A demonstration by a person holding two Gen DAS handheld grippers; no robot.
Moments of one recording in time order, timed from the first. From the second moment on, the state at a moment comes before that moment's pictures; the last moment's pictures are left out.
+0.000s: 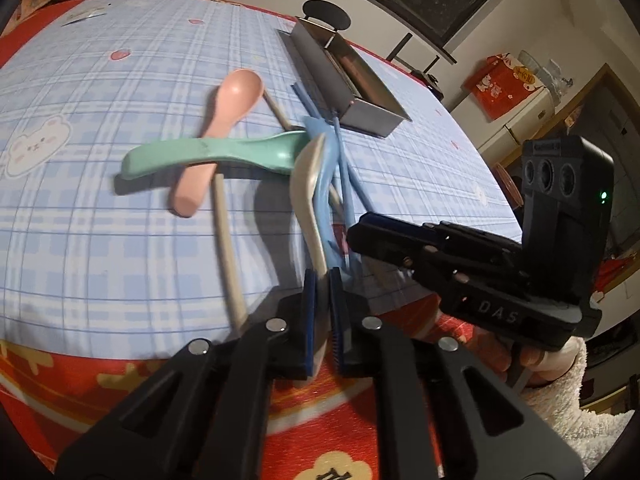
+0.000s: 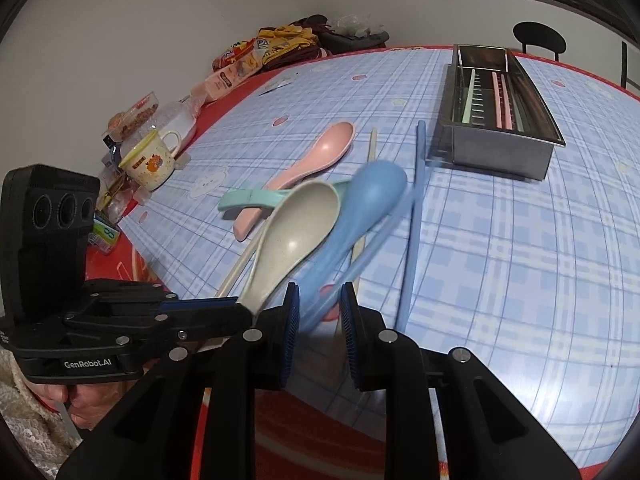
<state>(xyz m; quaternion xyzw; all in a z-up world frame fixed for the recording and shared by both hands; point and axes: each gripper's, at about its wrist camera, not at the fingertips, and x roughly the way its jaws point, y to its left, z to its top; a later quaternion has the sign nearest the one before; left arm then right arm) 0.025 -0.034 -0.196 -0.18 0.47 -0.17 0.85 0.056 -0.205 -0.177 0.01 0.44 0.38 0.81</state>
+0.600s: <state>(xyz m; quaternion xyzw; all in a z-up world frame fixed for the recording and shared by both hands) 0.030 -0.028 -0.207 -0.18 0.47 -0.18 0.85 0.070 -0.186 -0.179 -0.04 0.45 0.33 0.83</state>
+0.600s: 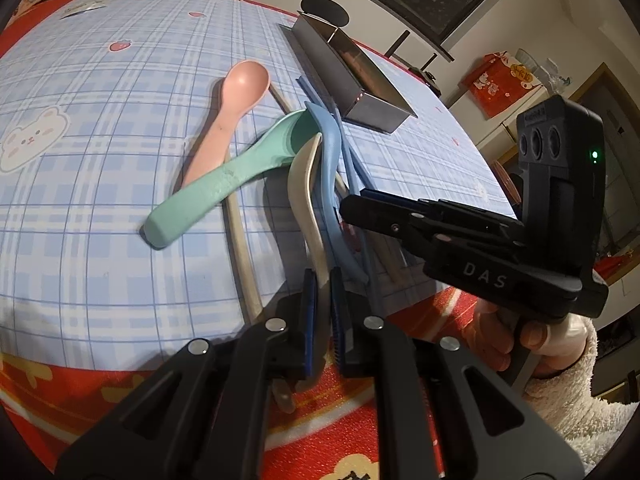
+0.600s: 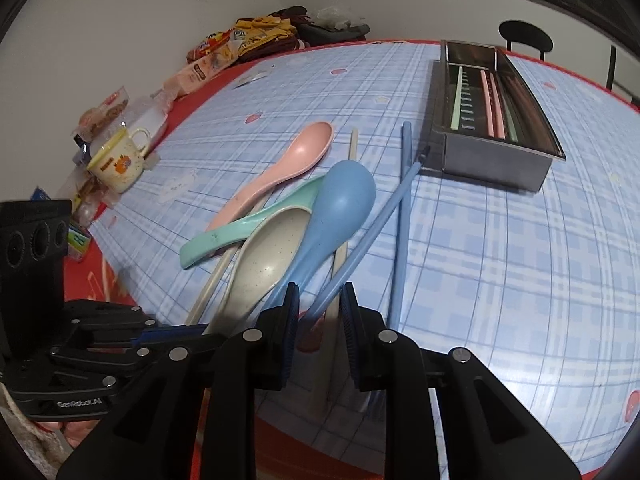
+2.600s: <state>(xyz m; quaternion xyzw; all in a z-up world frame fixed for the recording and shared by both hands) -0.002 0.022 -0.199 -0.28 0.39 -0.19 0.86 0.064 -0.248 -0.170 0.12 0.38 0.32 0.86</state>
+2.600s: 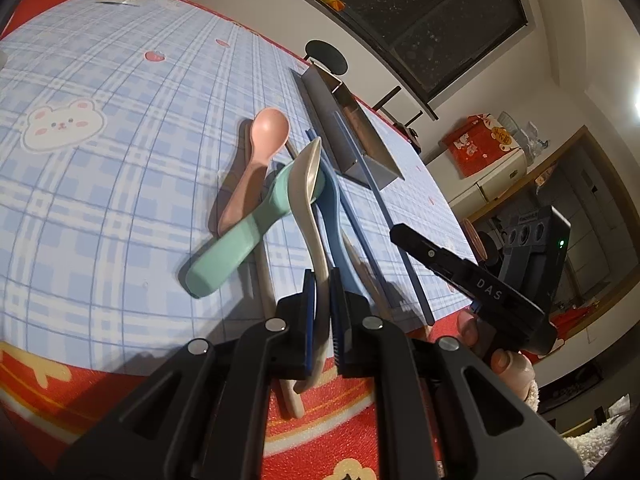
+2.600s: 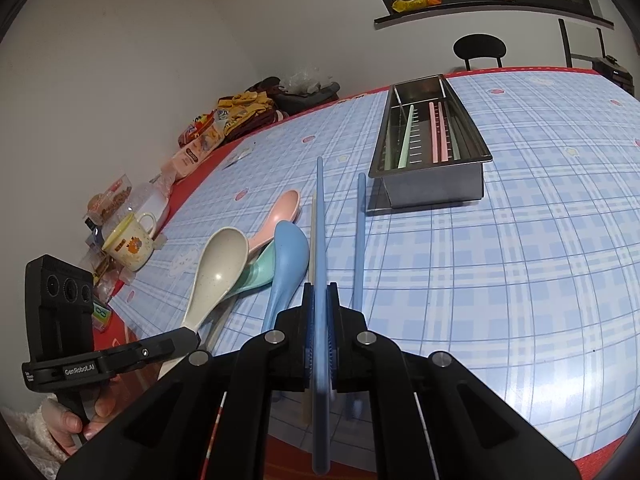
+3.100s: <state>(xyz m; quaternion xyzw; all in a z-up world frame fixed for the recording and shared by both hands) 0.026 0.029 -0.160 -0.27 0.38 -0.19 0.87 0.084 -0.272 -0.158 0.19 0.38 0.33 0.84</state>
